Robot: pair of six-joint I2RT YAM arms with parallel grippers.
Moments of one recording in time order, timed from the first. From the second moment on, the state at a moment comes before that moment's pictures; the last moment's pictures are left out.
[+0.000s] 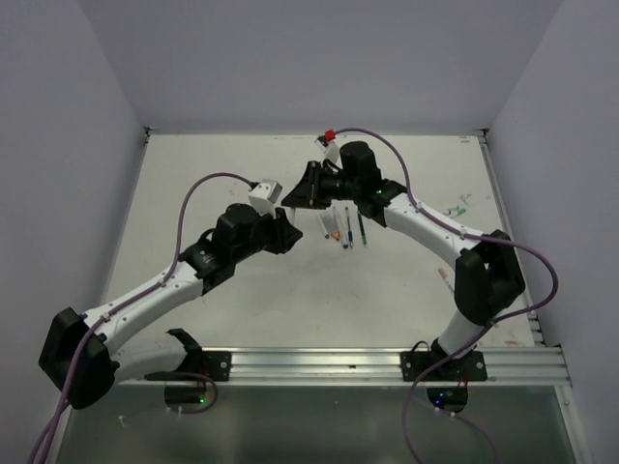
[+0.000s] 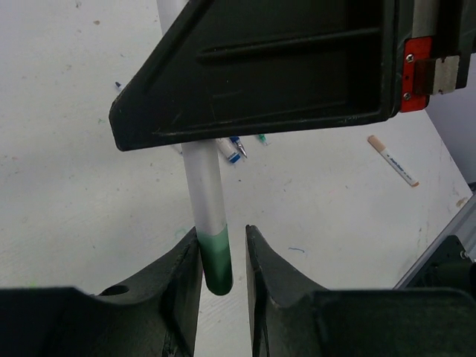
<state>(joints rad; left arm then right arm) -0.69 1.12 0.76 -0.03 0.04 -0.46 0.61 1.69 1.33 -0.05 -0.55 0.77</state>
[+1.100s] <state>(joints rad) -0.91 1.13 0.82 -0.27 -0.46 -0.49 0.65 1.87 1.63 -0.50 -0.05 0.57</state>
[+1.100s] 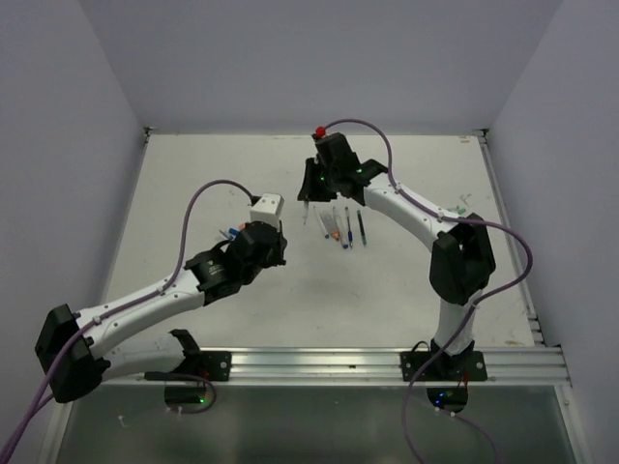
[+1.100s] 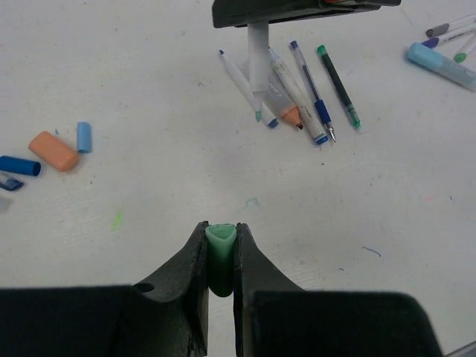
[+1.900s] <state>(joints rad) -0.53 1.32 0.79 -0.66 -0.64 -0.93 0.58 2.23 1.83 -0.66 -0.23 0.36</state>
